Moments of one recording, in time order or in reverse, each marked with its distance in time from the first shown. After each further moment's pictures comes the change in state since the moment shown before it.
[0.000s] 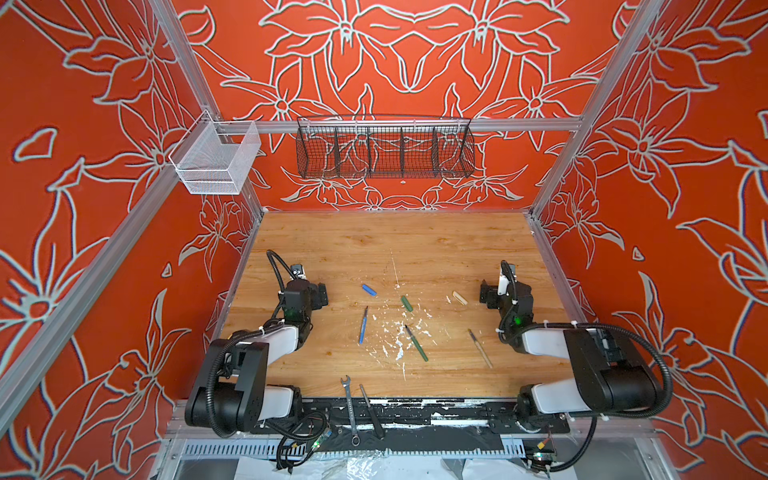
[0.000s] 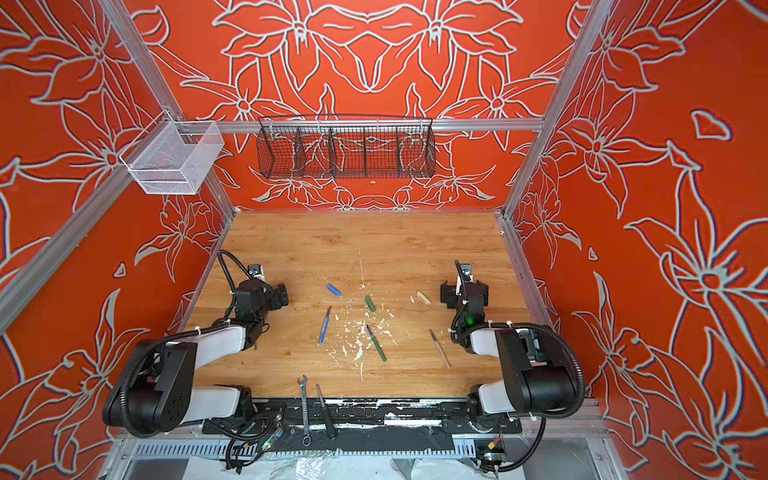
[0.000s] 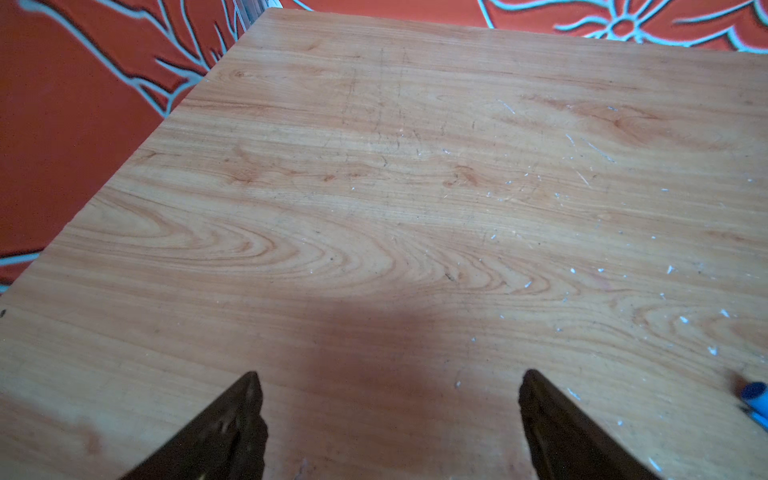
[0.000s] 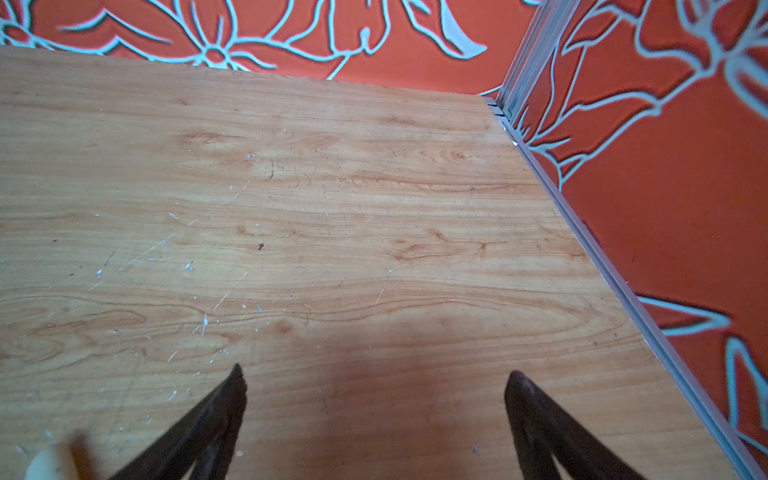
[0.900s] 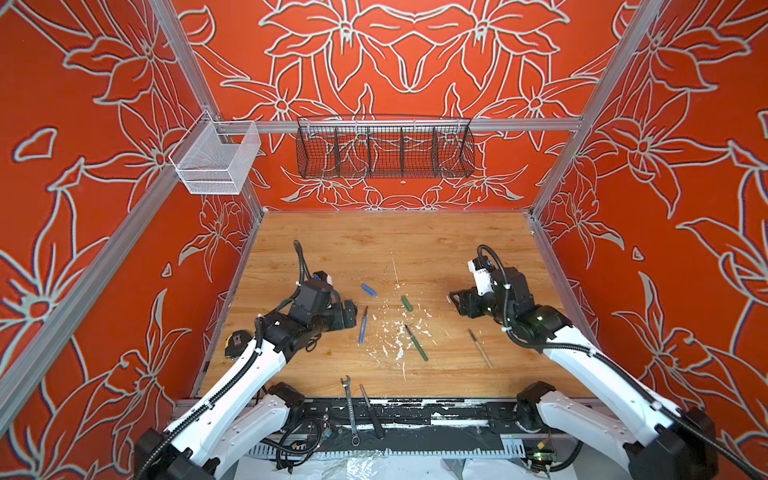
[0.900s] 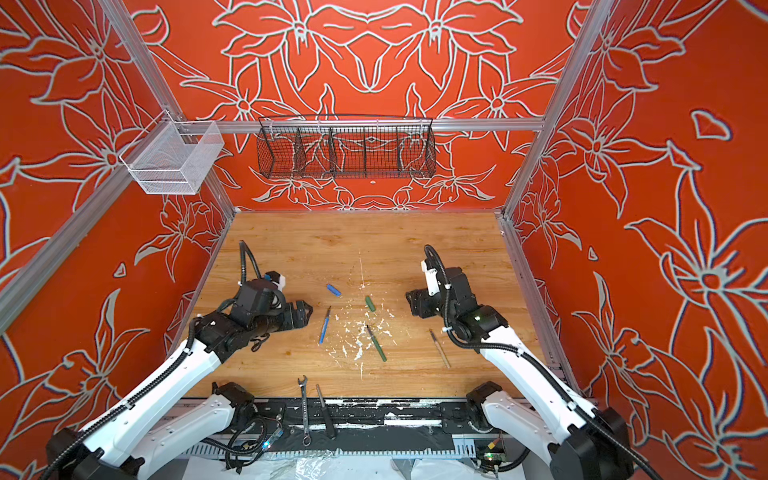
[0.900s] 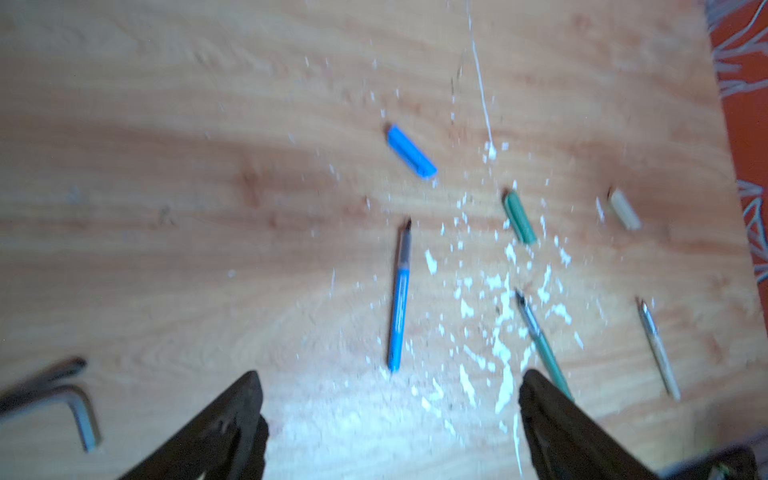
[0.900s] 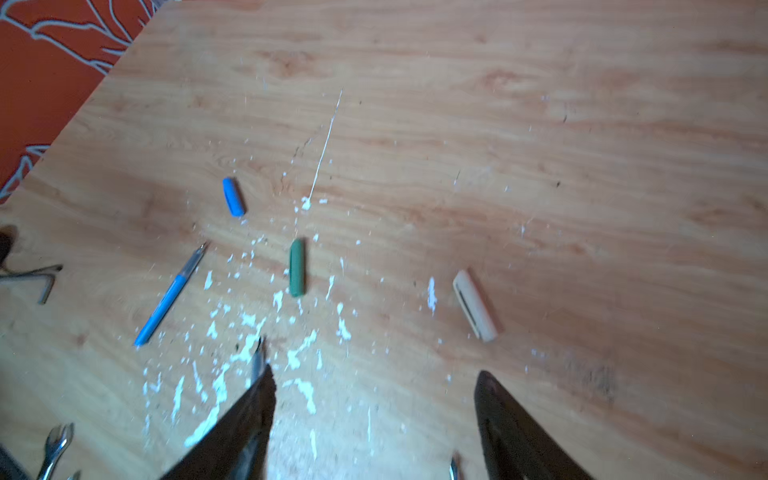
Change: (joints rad) left arm -0.450 -0.464 0.343 -1.179 0.241 -0.477; right arm 0.363 -0.509 0.408 -1.205 -0.304 0.298
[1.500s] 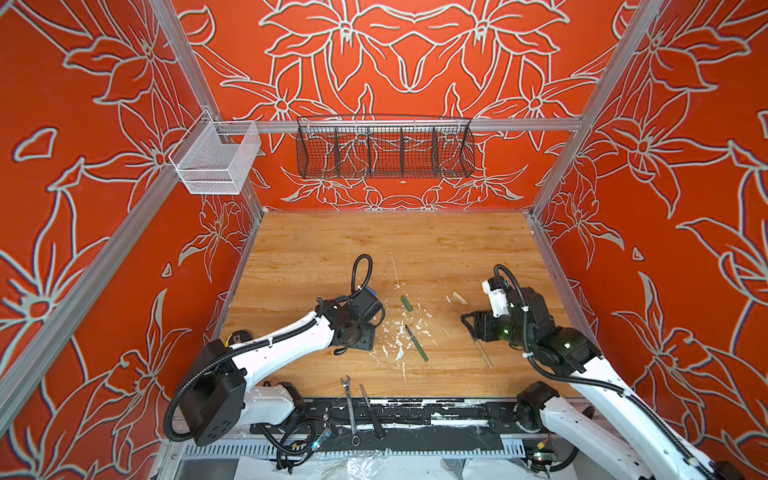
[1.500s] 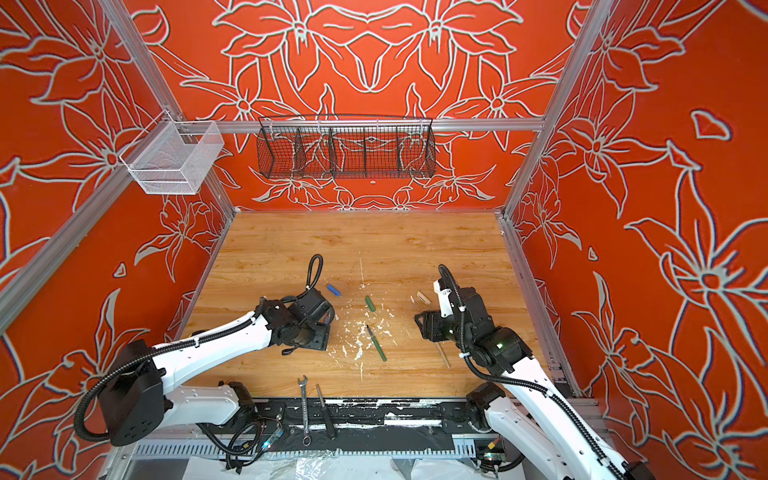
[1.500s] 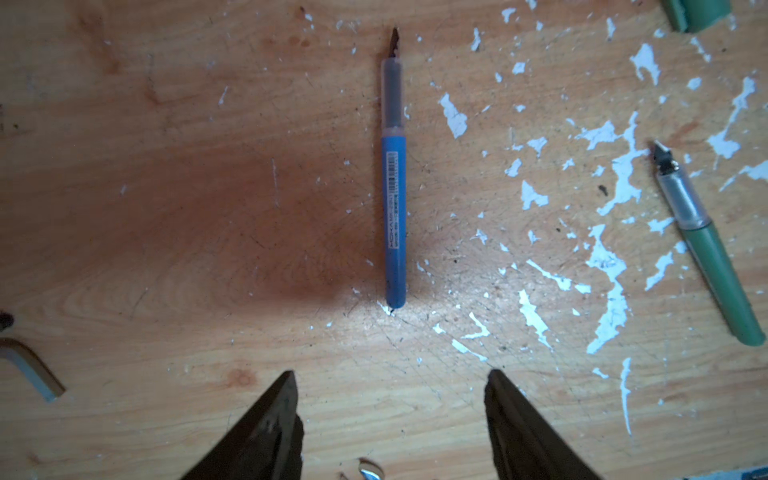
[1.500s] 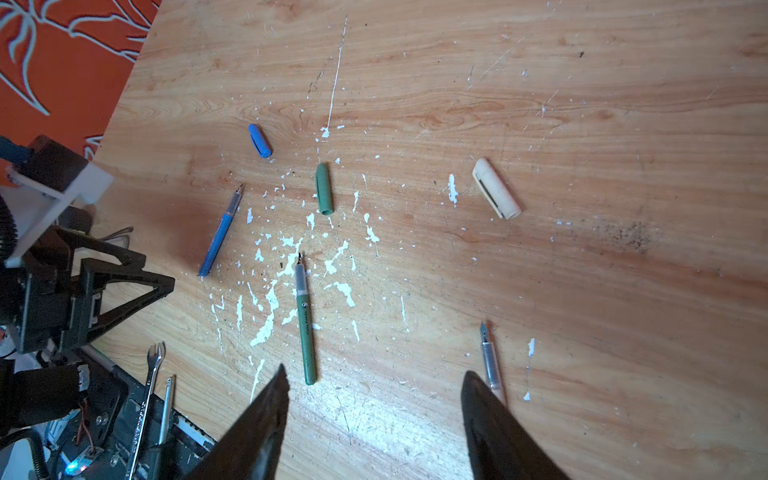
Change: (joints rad) left arm -0.267 0.412 0.099 -0.060 -0.129 -0.014; right arm 0.021 -0.209 -0.039 -0.238 -0.076 0.153
